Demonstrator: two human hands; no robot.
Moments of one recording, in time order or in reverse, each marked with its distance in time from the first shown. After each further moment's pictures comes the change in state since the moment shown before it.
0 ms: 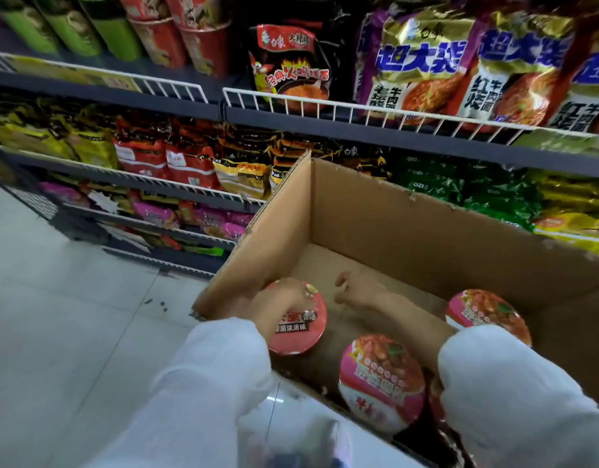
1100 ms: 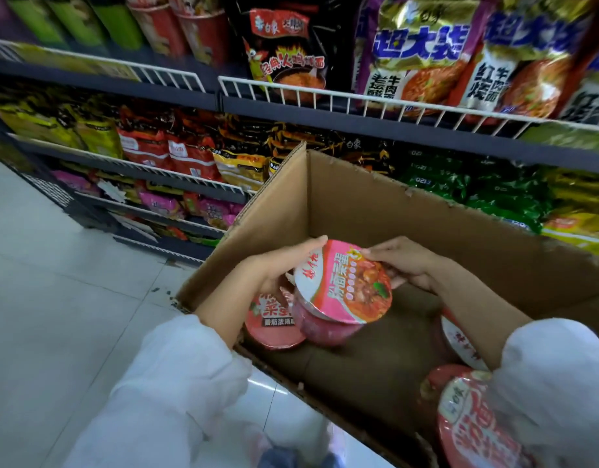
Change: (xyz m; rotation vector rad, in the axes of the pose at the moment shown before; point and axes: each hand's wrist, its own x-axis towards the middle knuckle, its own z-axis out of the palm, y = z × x) left_hand 0.002 0.006 -0.021 -0.941 -0.207 0.043; right_hand -0.015 0.053 -0.073 0.719 -0.085 -0.046
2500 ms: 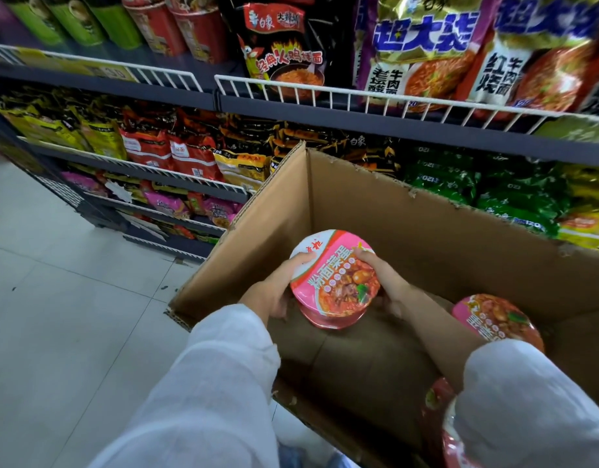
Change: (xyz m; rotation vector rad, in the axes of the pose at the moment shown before) left_hand 0.023 -0.024 0.016 -0.503 0.148 0.016; right_hand 0.017 0.023 0.043 0.457 0.045 0.120
